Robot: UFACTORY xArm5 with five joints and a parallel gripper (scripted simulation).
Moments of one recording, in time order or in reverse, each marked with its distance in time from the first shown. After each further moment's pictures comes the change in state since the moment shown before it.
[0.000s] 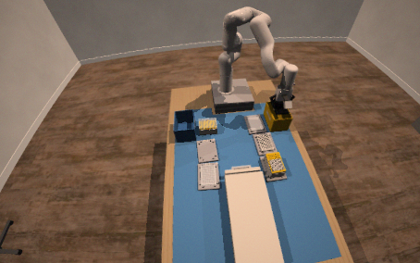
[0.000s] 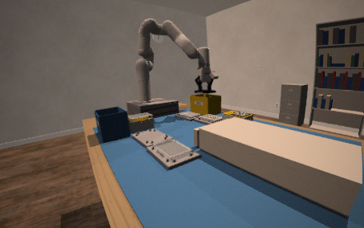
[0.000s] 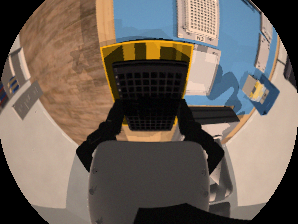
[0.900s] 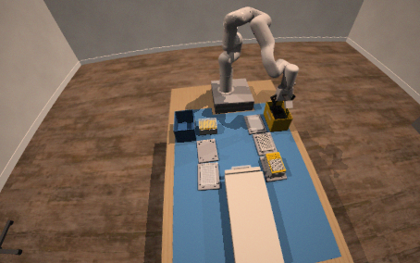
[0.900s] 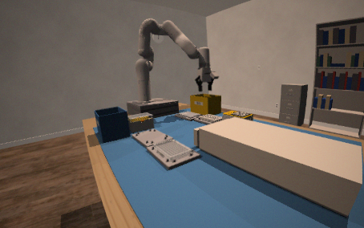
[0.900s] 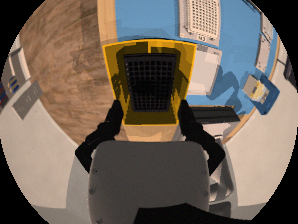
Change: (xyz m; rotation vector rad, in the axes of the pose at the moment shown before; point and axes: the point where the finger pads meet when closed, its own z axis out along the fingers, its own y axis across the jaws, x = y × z) arm -0.001 -0.004 0.000 0.000 0.000 0.000
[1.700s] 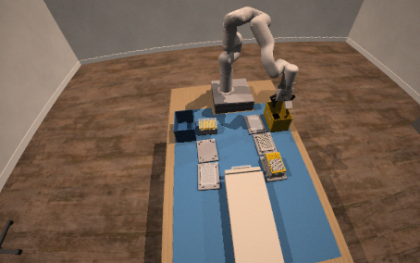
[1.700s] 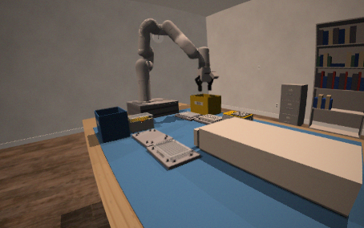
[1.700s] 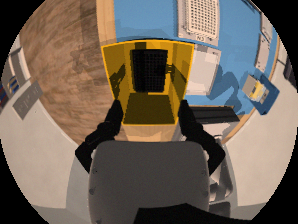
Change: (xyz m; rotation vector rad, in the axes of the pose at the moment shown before) arm 0.001 0.003 -0.001 -0.001 -0.001 -0.001
